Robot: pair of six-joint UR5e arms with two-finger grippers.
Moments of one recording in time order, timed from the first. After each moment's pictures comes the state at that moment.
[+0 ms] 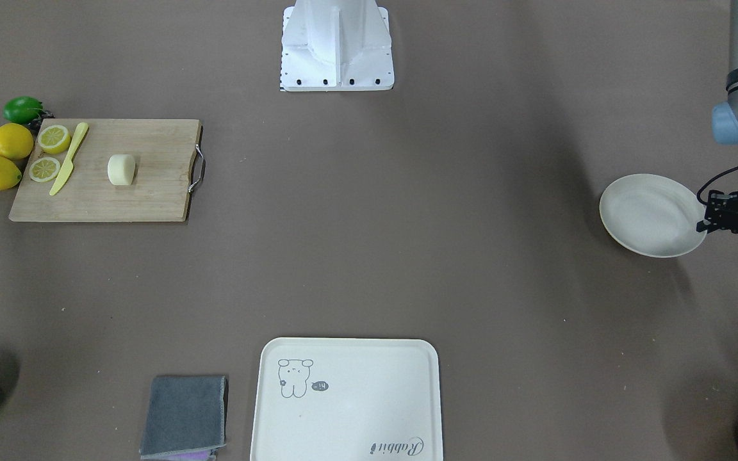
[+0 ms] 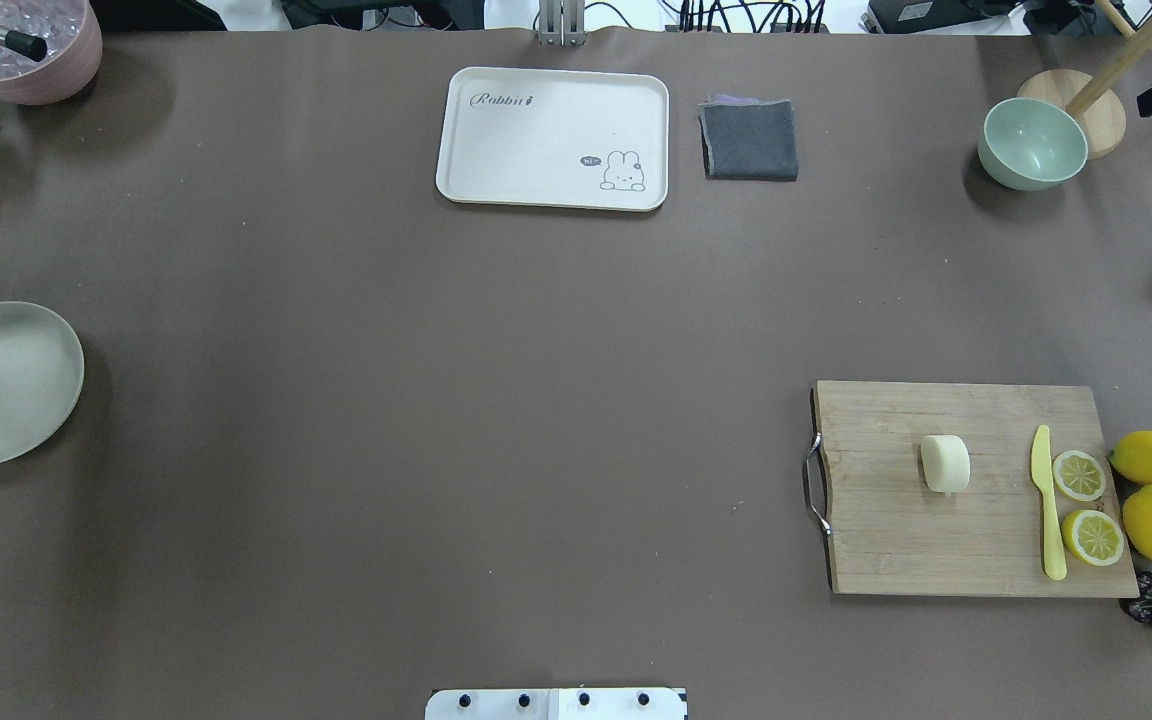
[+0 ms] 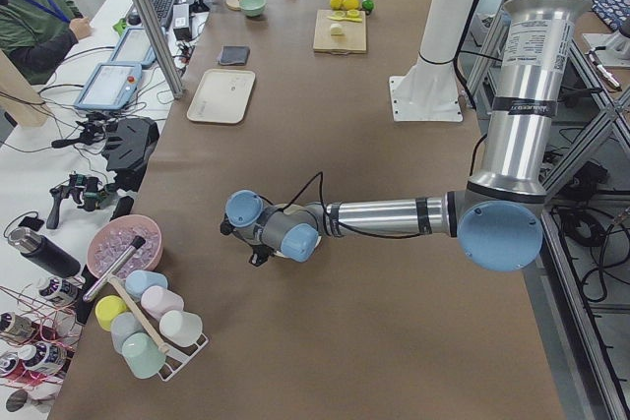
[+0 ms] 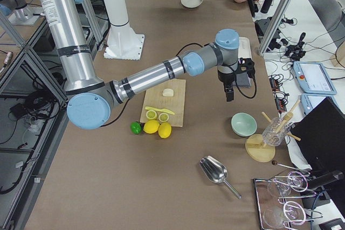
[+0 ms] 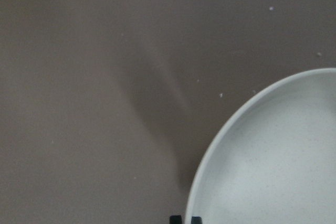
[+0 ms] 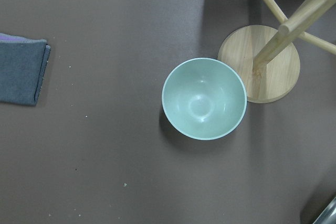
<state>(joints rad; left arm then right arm) -1.26 -1.71 -1.30 -2.07 -2.47 -0.01 1.38 -1.31 1.74 -1.53 2.26 0.39</state>
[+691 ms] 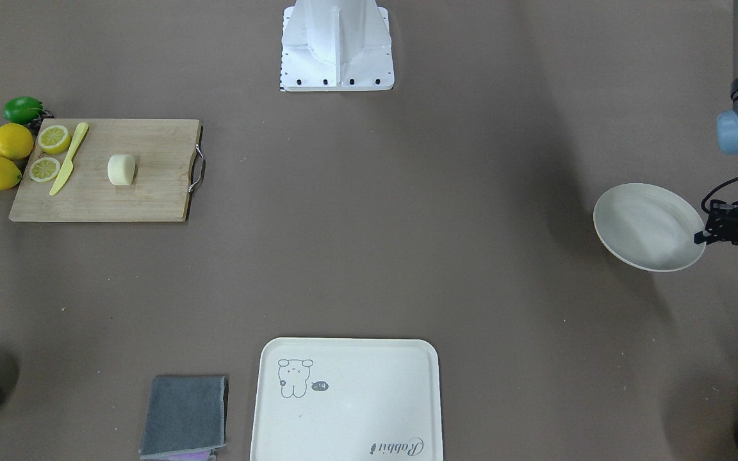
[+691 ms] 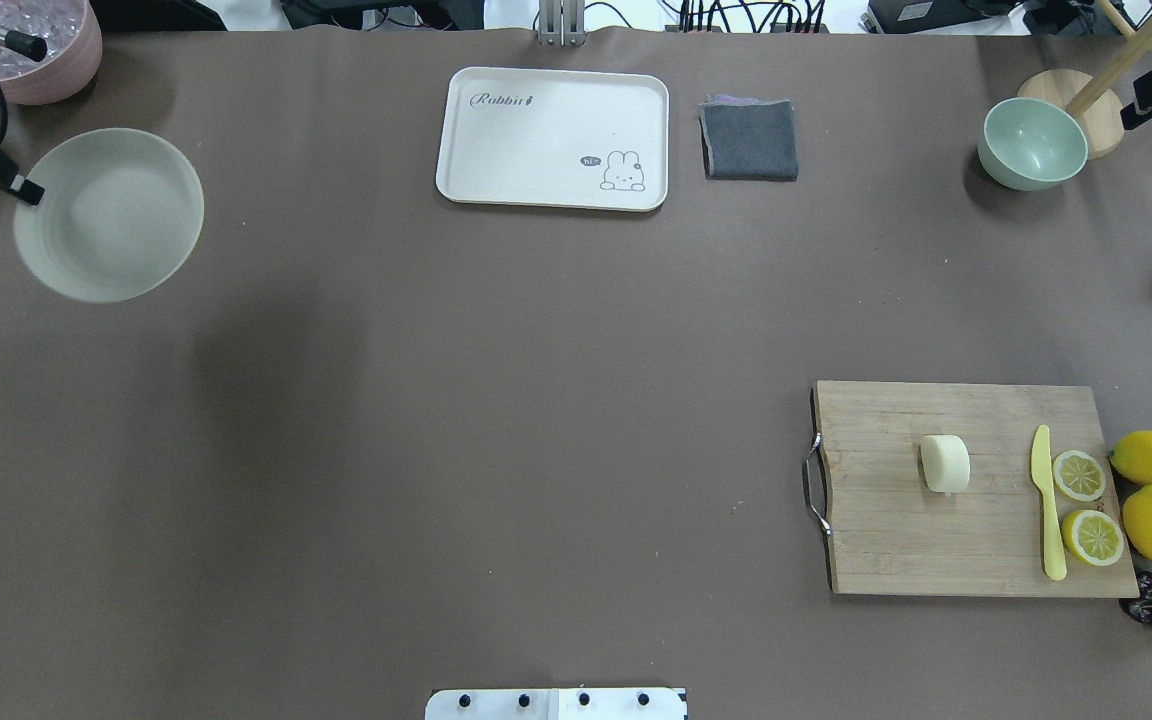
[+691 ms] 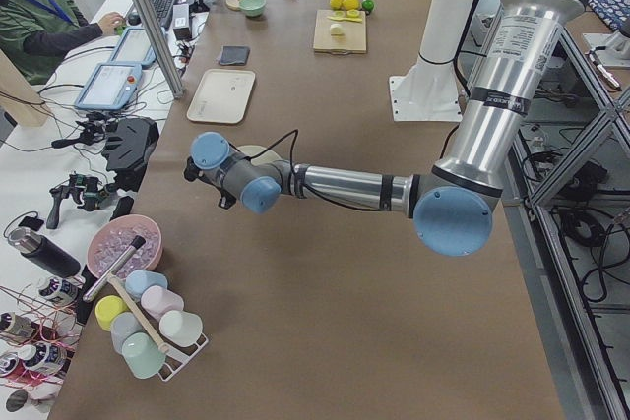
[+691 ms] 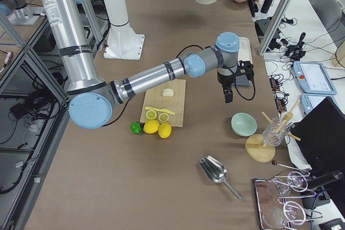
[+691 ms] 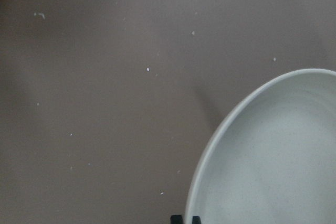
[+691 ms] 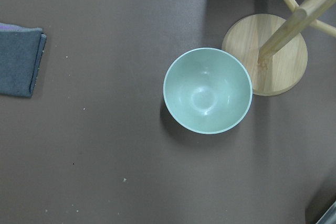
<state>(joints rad) -1.26 -1.91 -1.36 -2.08 -2.56 -0.39 1.36 -1.30 1.72 -1.53 2.26 0.39</state>
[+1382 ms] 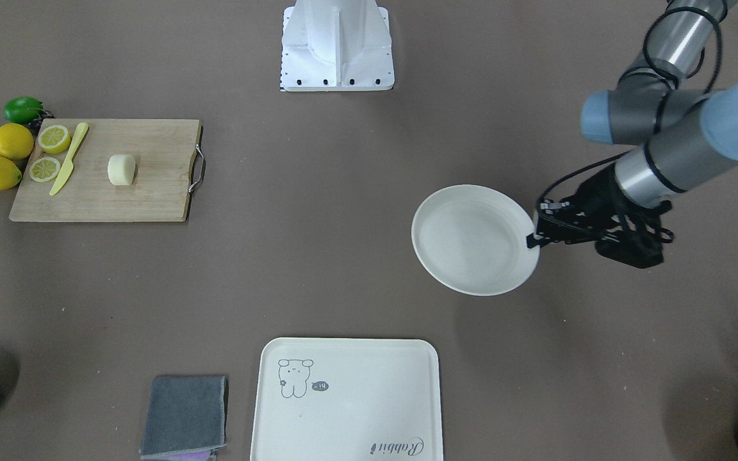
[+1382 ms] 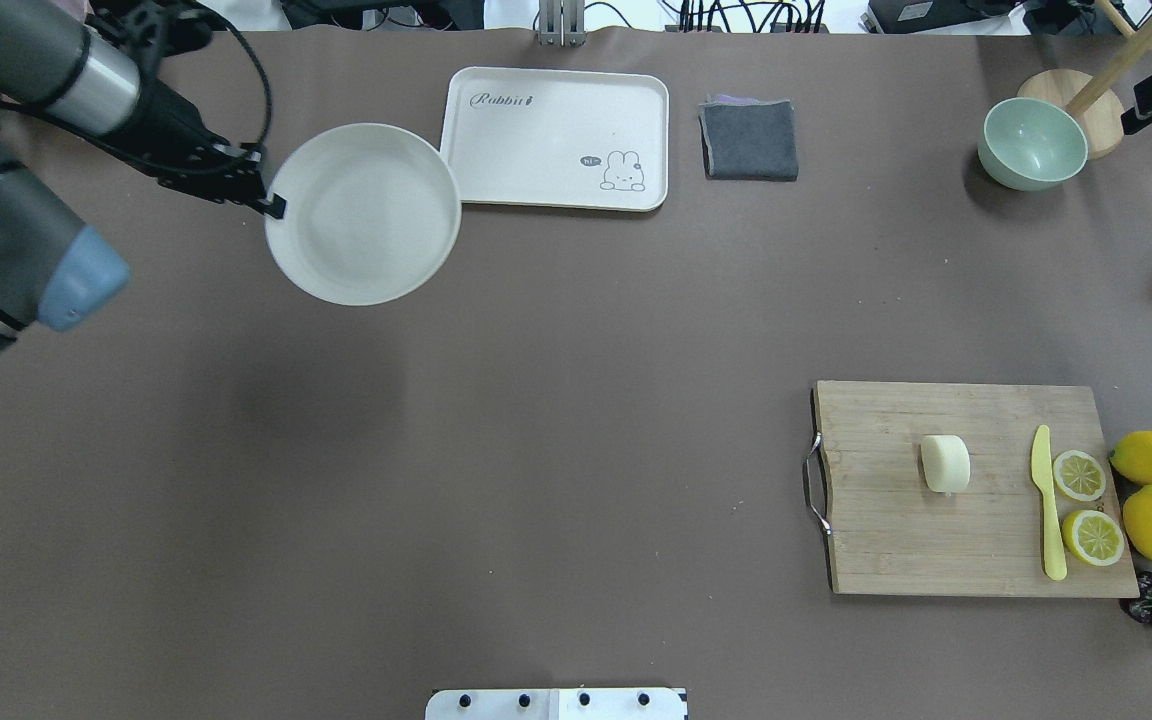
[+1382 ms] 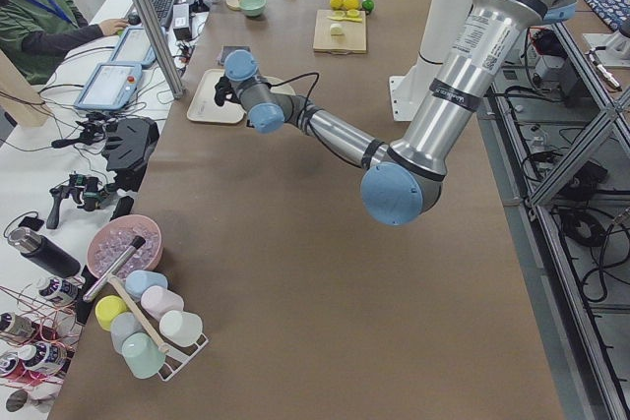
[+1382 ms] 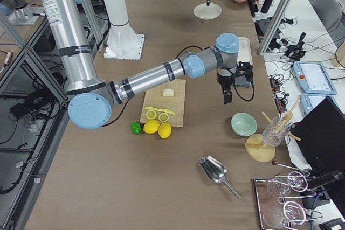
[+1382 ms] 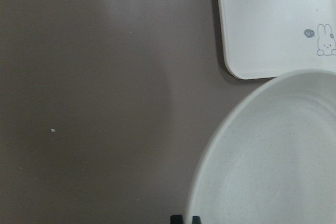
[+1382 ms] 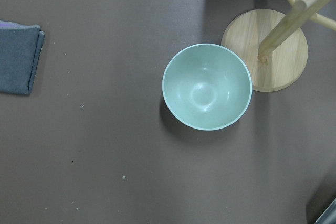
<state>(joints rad) -0.97 -2.05 -1.57 -2.08 -2.37 -0.96 1.36 -1.31 1.72 -1.53 2.26 0.39</state>
